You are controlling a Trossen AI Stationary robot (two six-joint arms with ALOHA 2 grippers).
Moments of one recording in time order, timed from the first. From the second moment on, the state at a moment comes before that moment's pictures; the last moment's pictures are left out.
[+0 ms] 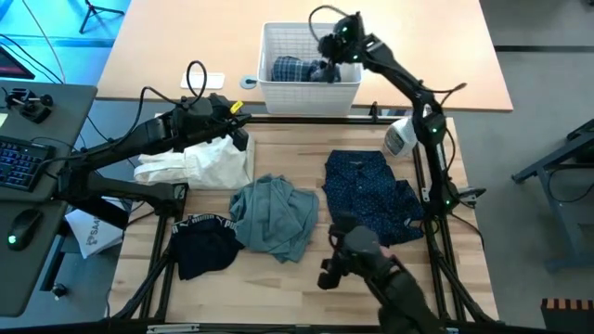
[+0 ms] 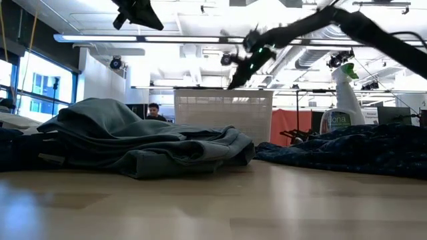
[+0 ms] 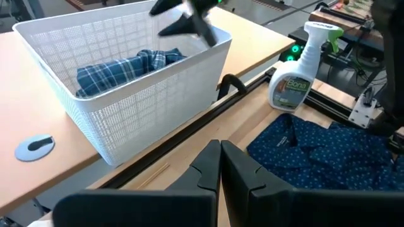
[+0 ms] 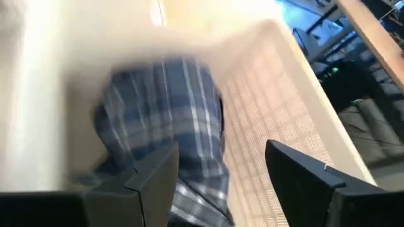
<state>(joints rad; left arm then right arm) 0.37 1.06 1.14 -0.50 -0.32 -0.25 -0.90 2.24 2.29 -0.60 -0.22 -0.73</state>
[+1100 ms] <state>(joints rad) 0.71 1.05 1.14 -0.67 0.14 0.05 -0.49 1.88 2.00 -1.04 -0.47 -0.03</state>
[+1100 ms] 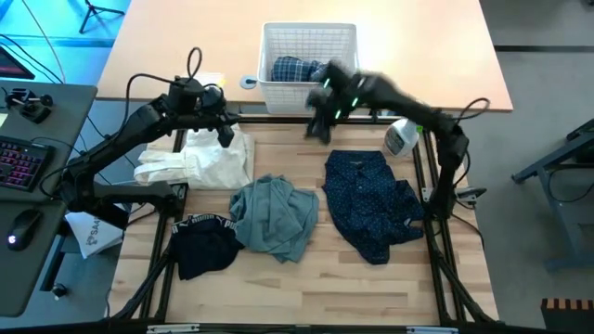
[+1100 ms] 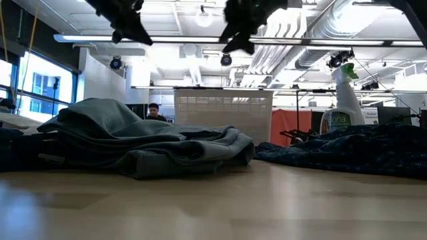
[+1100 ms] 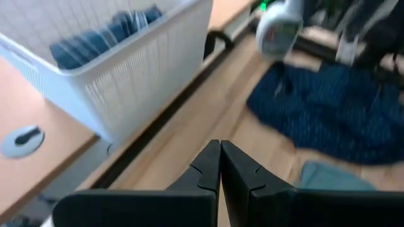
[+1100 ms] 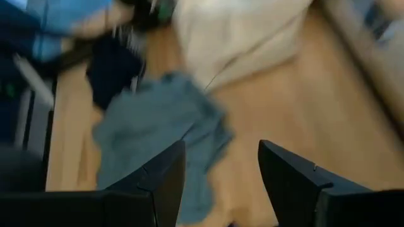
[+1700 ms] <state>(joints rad) 0.70 1.05 1.14 -0.86 0.14 0.08 -0.17 1.88 1.57 -1.26 -0.15 0.46</state>
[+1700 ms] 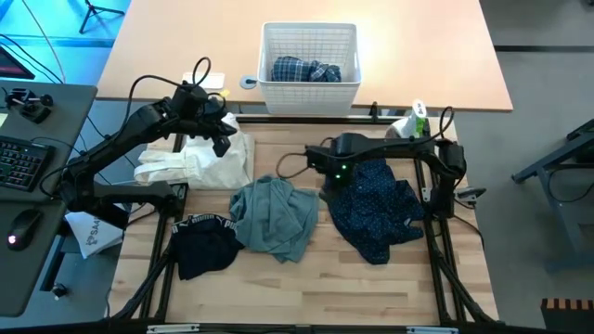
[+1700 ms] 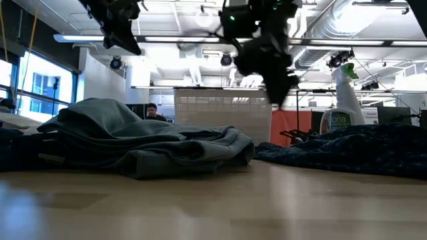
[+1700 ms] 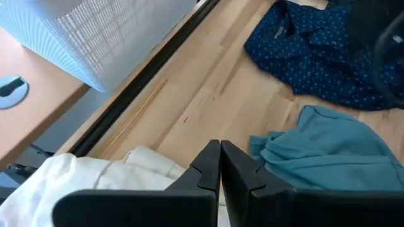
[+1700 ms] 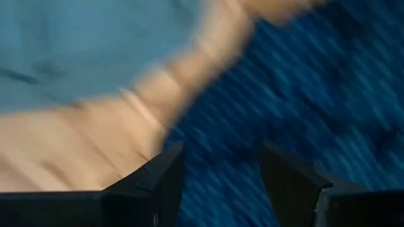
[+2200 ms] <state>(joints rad) 0.67 1.05 1.14 -0.94 0.15 0.00 -0.42 1.76 1.11 -1.01 -0.10 0.70</state>
